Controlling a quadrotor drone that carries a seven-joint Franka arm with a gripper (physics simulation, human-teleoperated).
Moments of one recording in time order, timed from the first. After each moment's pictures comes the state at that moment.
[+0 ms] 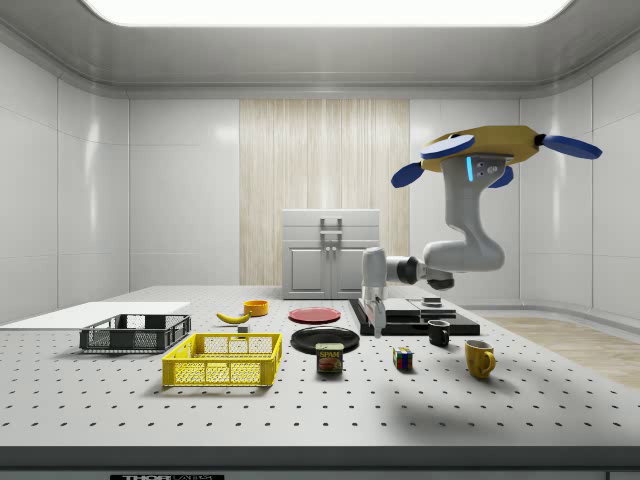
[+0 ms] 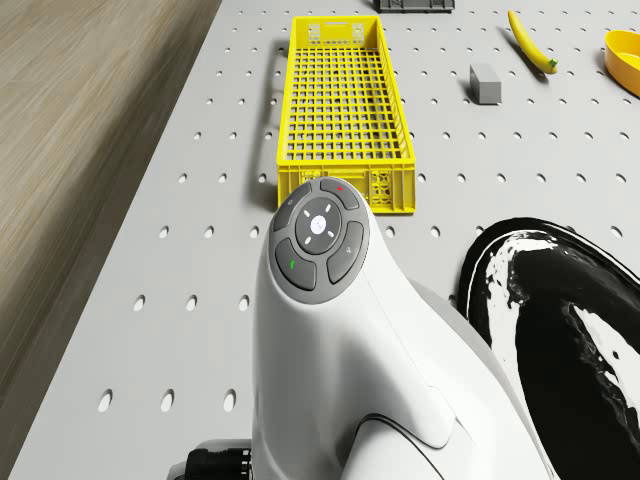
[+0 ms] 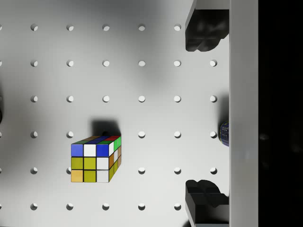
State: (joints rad) arm -1.15 -1.41 1.35 -2.88 -1.82 1.47 1.67
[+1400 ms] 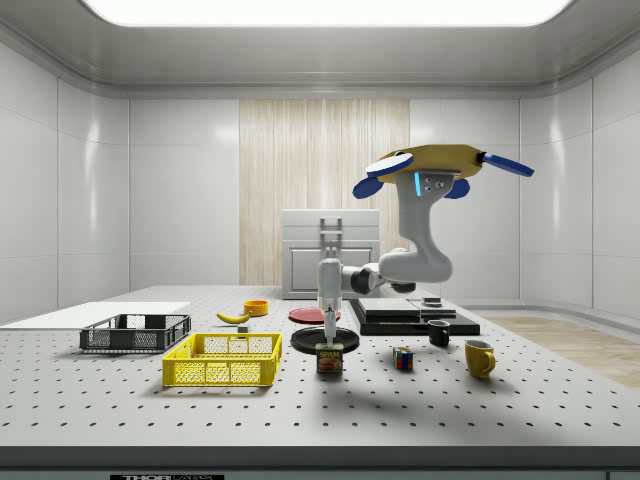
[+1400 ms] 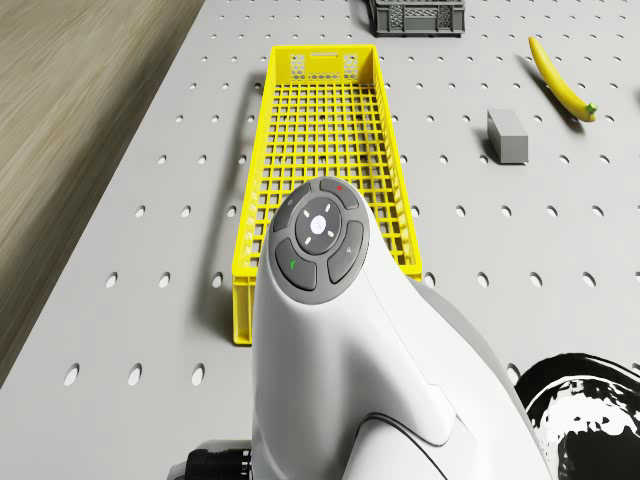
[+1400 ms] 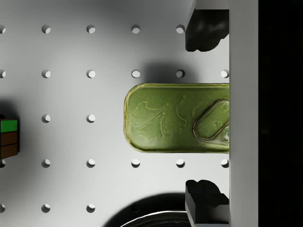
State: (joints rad) arm -1.16 -1.47 1.36 -2.87 -1.80 1.53 1.68
